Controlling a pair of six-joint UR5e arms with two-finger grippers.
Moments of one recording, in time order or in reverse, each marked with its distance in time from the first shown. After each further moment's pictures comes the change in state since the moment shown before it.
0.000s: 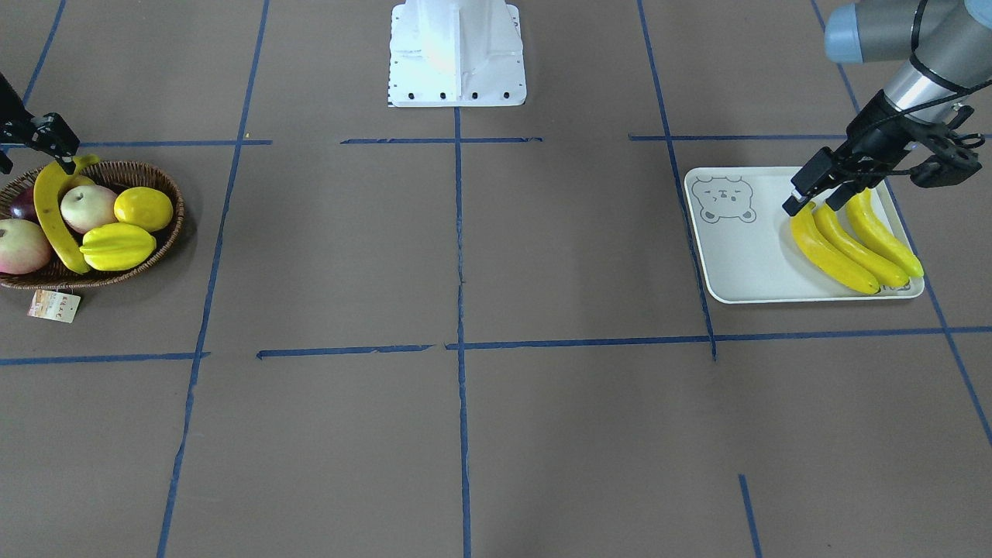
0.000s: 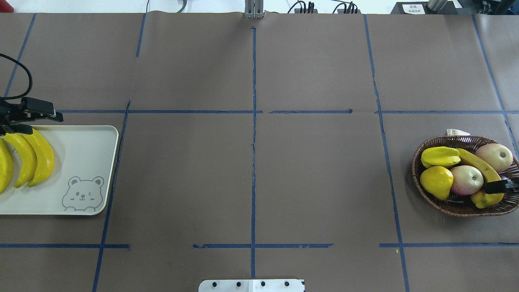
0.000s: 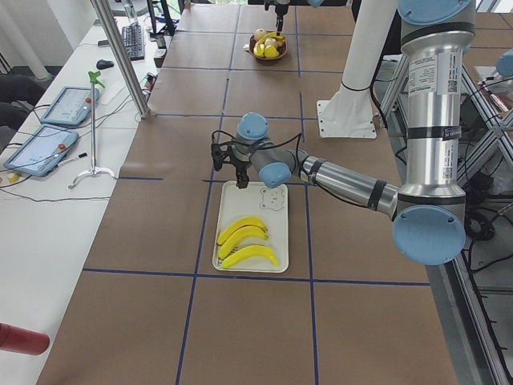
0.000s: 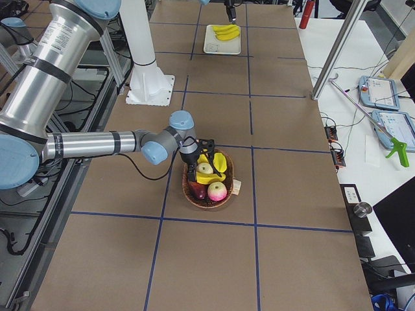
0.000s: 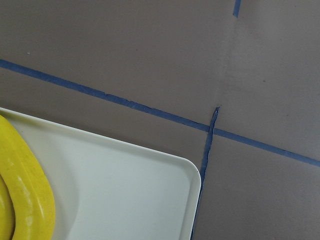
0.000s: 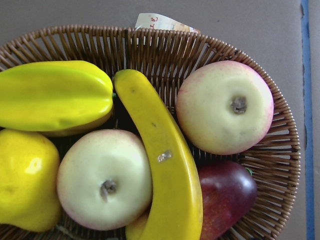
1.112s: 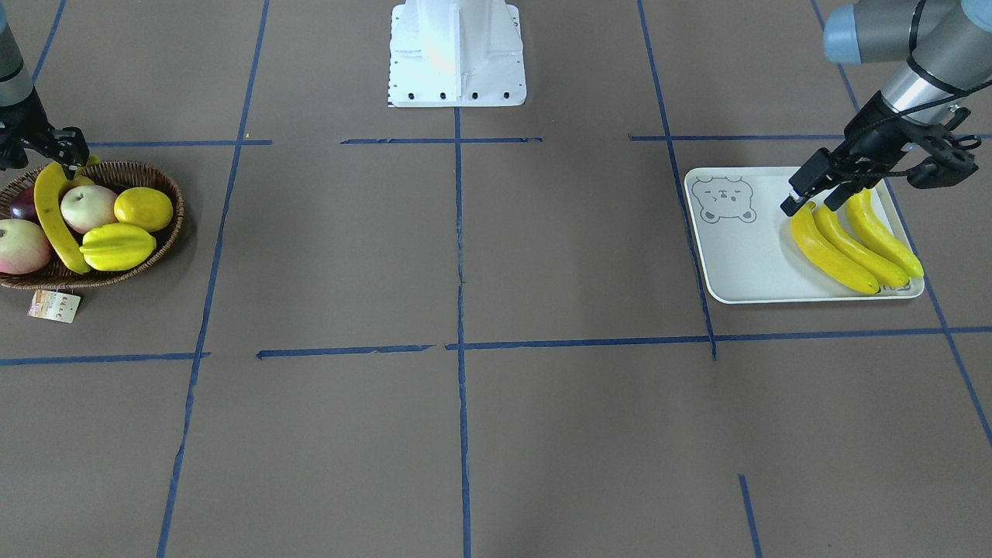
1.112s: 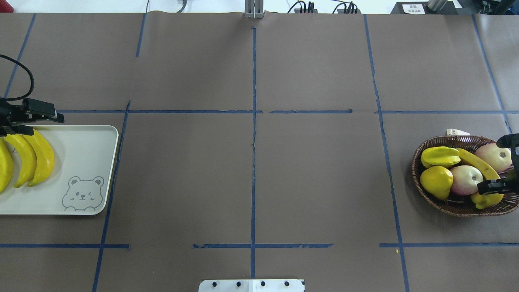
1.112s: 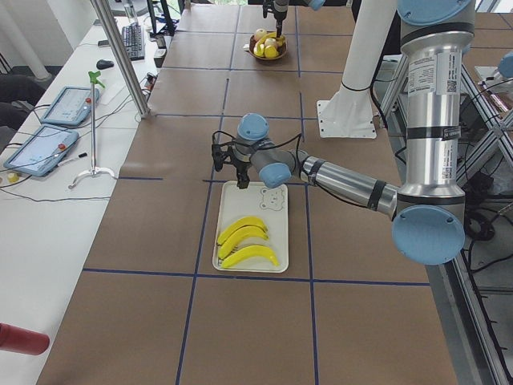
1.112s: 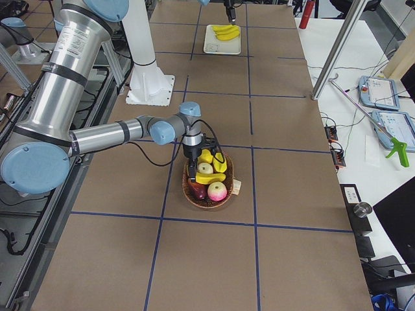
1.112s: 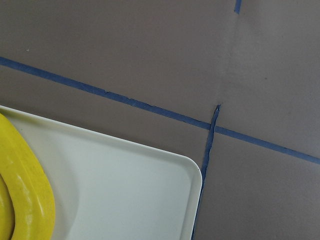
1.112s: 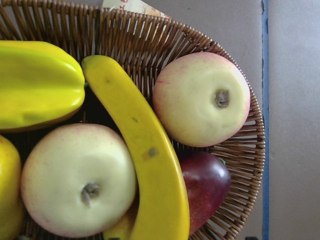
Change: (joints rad) left arm 0.004 0.000 0.002 0.000 0.000 0.001; right arm -0.086 0.096 0.072 -0.379 -0.128 0.008
